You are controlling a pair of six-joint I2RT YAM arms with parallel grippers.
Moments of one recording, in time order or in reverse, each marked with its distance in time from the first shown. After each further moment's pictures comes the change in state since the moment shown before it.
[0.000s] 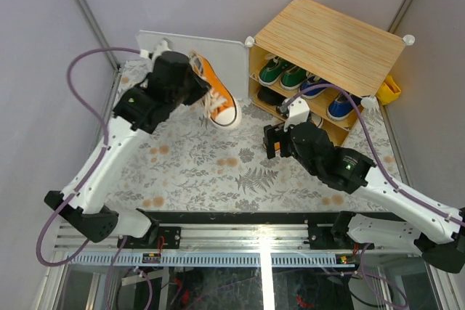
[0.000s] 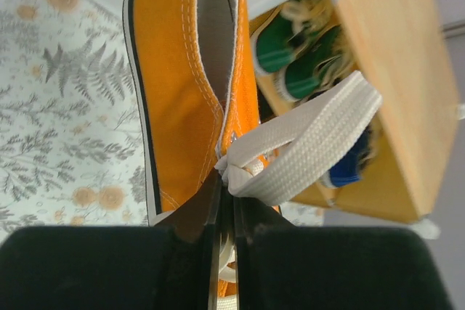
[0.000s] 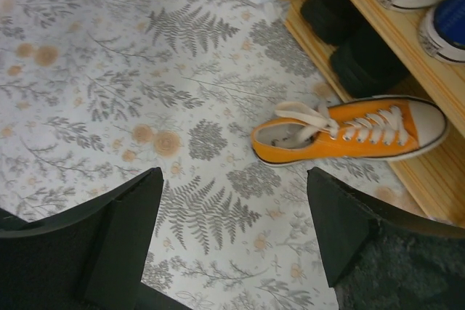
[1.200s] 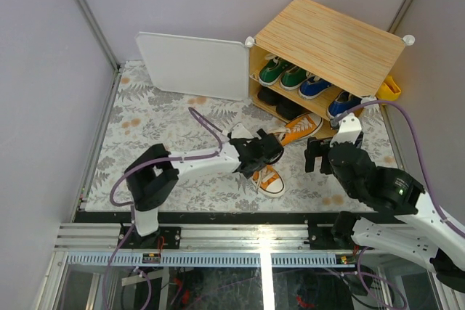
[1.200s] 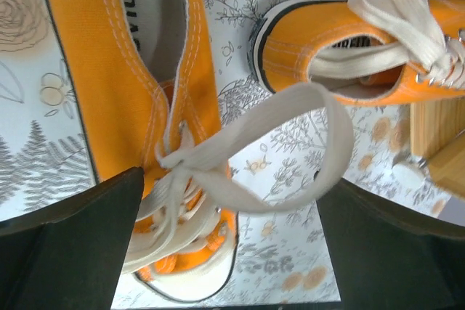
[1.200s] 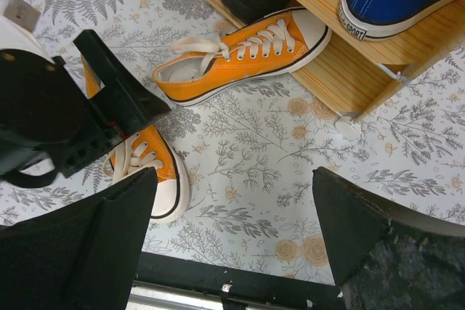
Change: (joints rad) left arm -0.531 0.500 -0.448 0.307 -0.219 -0.695; right arm 0.000 -0.302 0.004 -0.492 0.229 0.205
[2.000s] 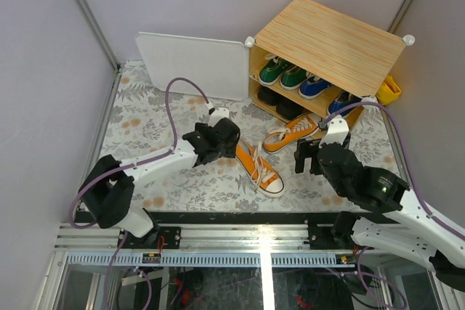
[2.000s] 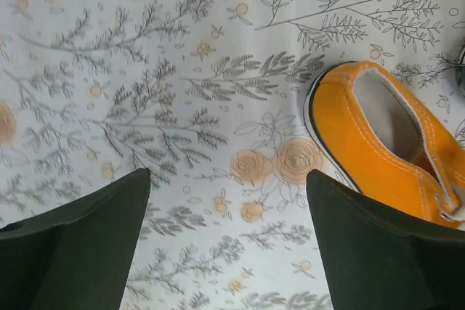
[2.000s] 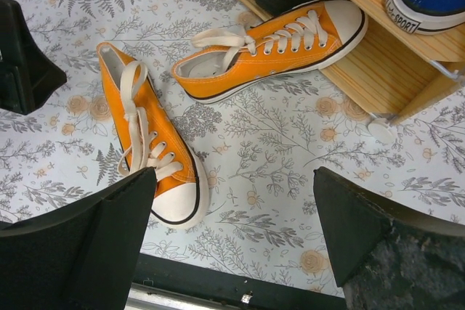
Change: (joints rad) left arm 0.225 -0.352 -0.294 0.052 -0.037 1.056; right arm 0.000 0.019 -0.097 0.117 -0.039 0.018
